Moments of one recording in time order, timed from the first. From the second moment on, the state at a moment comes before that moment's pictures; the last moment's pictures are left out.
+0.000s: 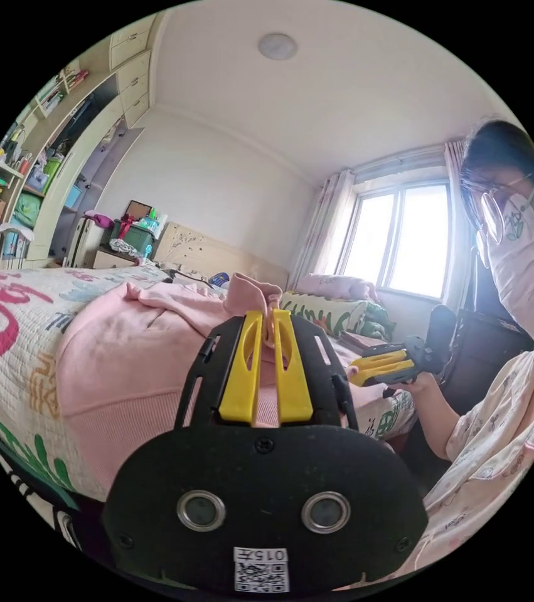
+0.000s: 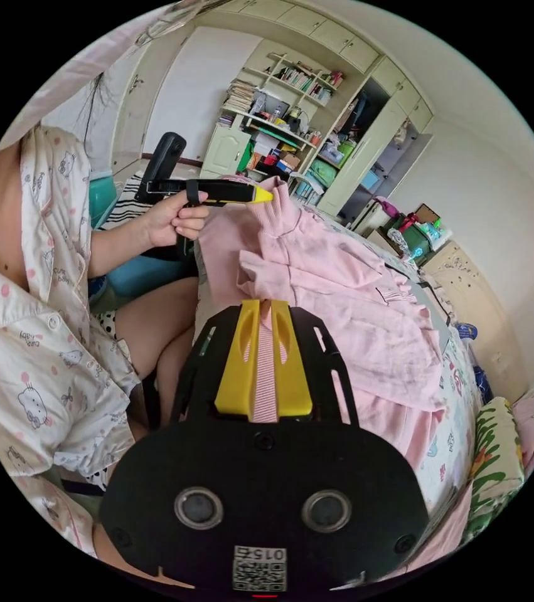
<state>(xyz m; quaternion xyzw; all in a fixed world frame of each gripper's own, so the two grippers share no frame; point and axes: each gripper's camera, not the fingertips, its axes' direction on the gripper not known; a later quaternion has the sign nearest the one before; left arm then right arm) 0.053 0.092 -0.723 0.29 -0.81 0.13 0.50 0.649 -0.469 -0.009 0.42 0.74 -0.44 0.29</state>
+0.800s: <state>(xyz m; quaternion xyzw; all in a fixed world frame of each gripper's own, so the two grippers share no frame) 0.219 0.014 -0.817 0.27 -0.90 -0.05 0.35 0.589 -0.147 -0.187 0.79 0.42 -0.26 0.37</state>
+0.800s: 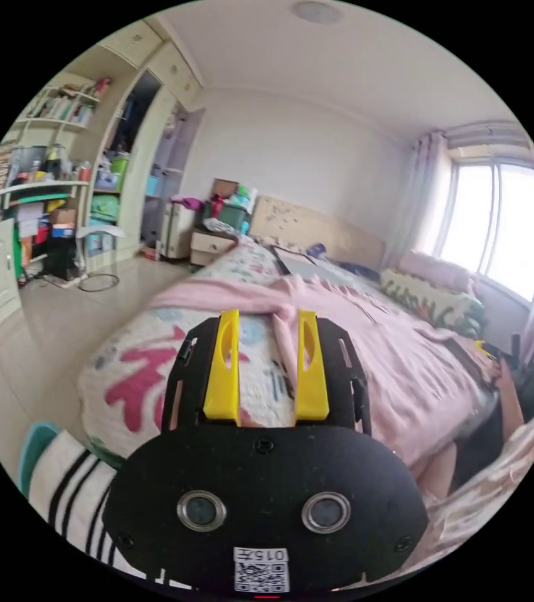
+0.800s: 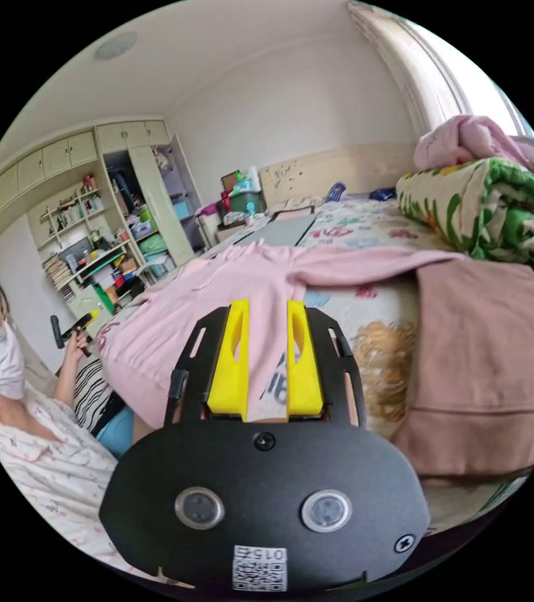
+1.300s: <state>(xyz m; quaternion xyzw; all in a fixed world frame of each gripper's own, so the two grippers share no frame) 0.140 0.092 -0.746 0.29 -0.84 -0.11 0.45 0.635 -0.225 -0.094 0.73 0.45 -0.22 0.47</state>
